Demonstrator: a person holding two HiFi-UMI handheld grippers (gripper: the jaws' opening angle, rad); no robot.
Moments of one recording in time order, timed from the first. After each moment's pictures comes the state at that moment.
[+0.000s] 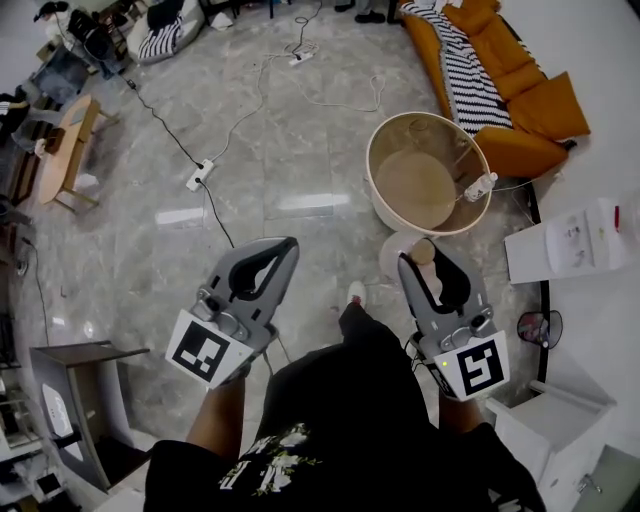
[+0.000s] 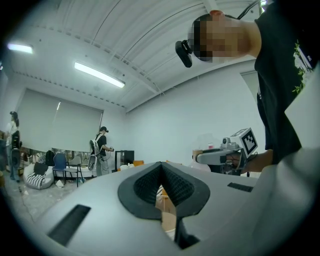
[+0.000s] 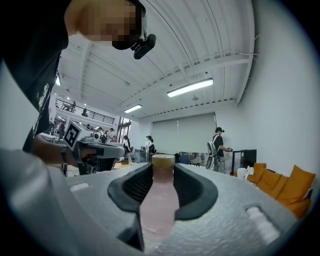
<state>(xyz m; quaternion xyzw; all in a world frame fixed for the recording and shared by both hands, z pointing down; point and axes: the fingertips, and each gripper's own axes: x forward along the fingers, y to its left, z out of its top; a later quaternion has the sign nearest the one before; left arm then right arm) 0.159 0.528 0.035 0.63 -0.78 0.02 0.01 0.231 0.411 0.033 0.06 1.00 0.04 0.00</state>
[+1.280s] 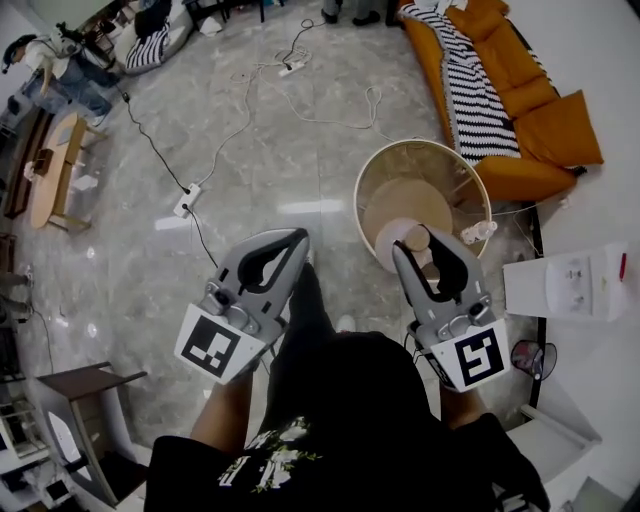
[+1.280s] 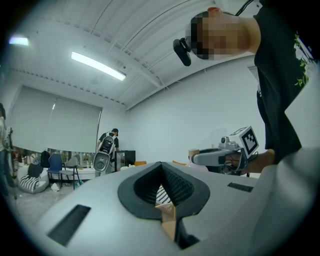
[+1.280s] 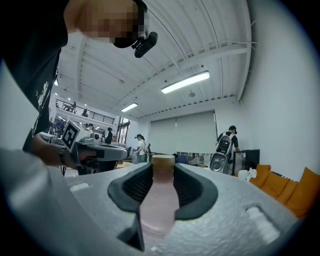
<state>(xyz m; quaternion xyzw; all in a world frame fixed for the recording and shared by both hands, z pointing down) -0.022 0.320 0.053 0.63 -0.78 0.03 0.01 0.035 0.220 0.048 0.07 1.00 0.04 0.00</state>
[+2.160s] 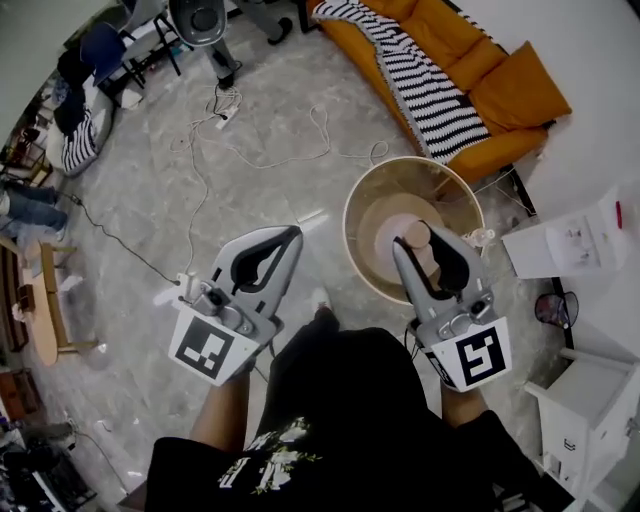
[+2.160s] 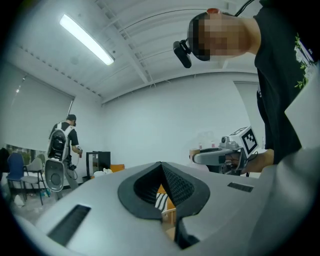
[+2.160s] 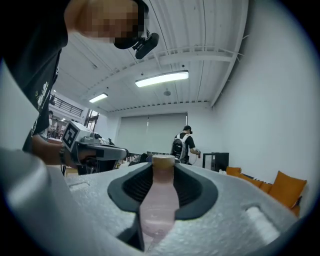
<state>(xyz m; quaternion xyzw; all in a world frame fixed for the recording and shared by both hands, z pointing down) -0.259 0.162 0.029 0.76 -0.65 0.04 0.00 -0.165 0.084 0.024 -0.11 0.99 0.05 0.01</state>
